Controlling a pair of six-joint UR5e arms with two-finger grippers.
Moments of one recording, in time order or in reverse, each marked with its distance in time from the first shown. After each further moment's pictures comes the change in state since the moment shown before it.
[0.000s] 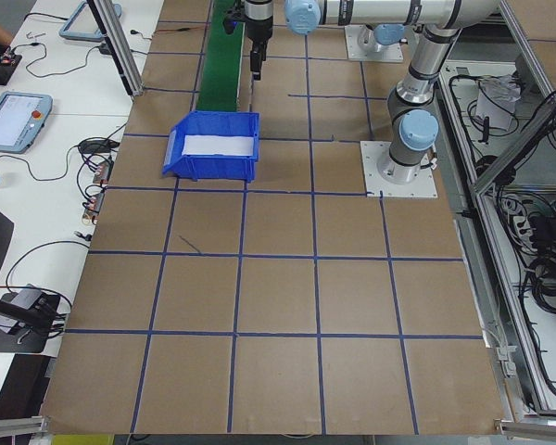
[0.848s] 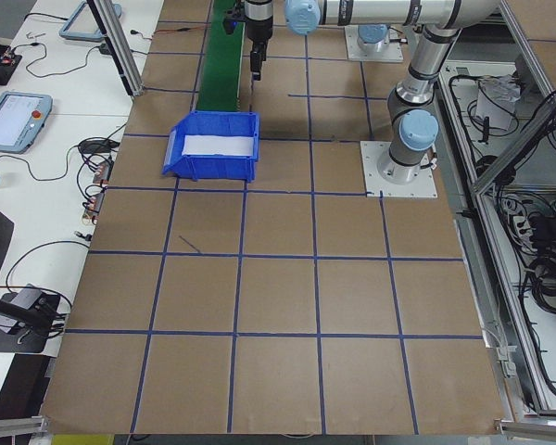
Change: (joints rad) left arm 0.000 0.000 -0.001 -0.001 0.001 0.000; right arm -0.306 -0.033 0.200 -0.218 -0.003 -0.270
